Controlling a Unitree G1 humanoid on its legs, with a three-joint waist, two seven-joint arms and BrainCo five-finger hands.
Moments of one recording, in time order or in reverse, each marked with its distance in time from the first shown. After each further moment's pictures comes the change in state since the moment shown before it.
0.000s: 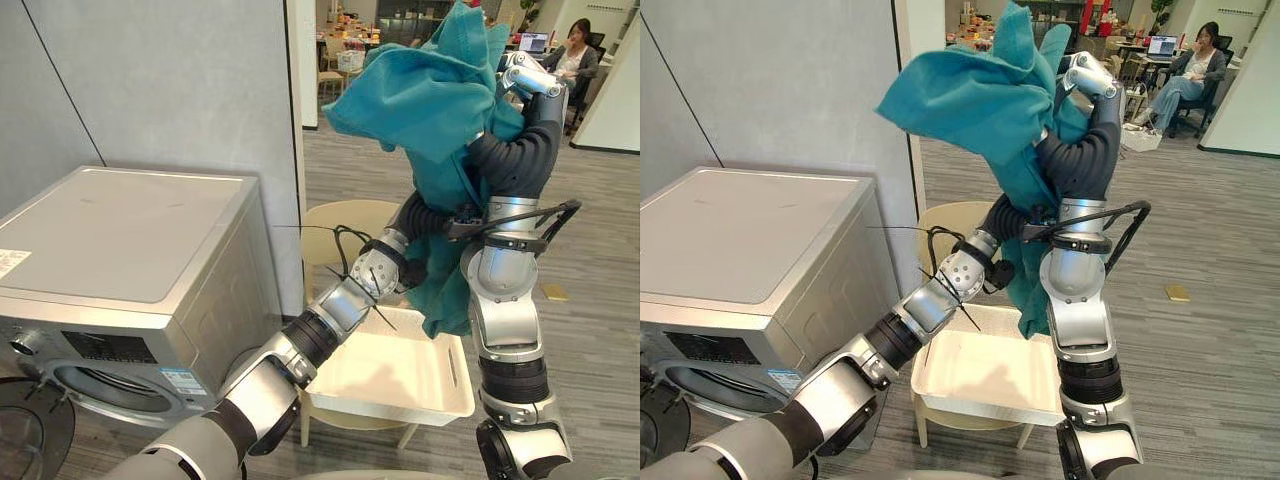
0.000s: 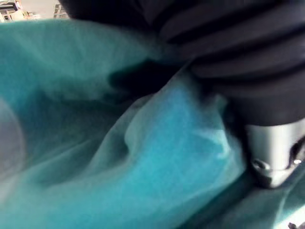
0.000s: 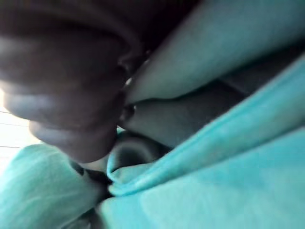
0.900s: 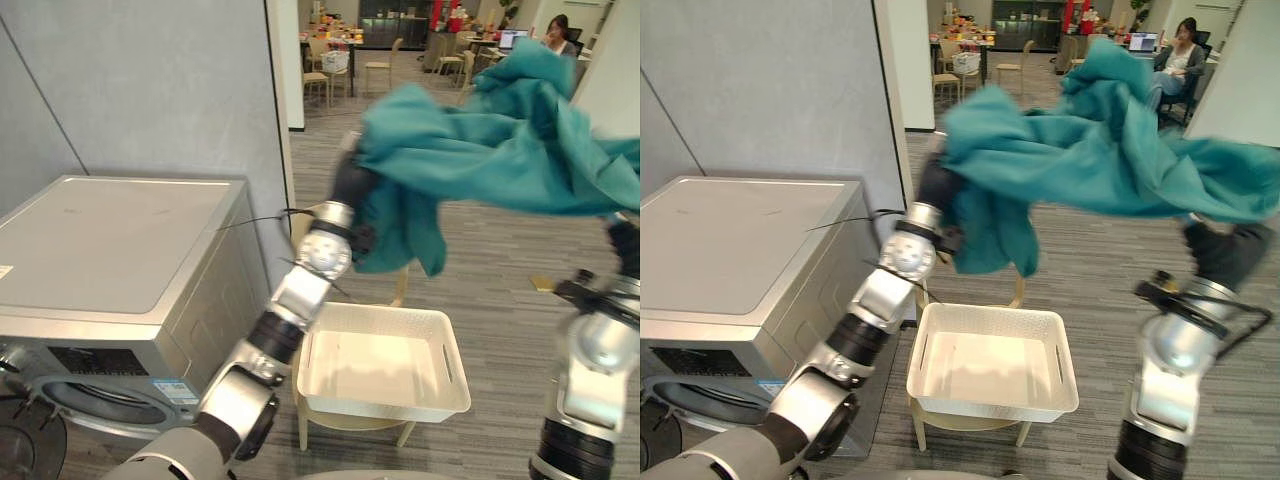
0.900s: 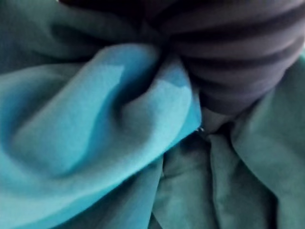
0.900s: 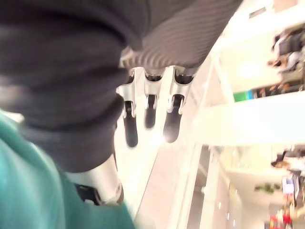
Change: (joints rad) left arm 0.149 0.171 0.384 -0.305 0.040 -0.002 0.054; right arm 0.392 -0.018 -0.604 -0.049 0.212 -0.011 -0.024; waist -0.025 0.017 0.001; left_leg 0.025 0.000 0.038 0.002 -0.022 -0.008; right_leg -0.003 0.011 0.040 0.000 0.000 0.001
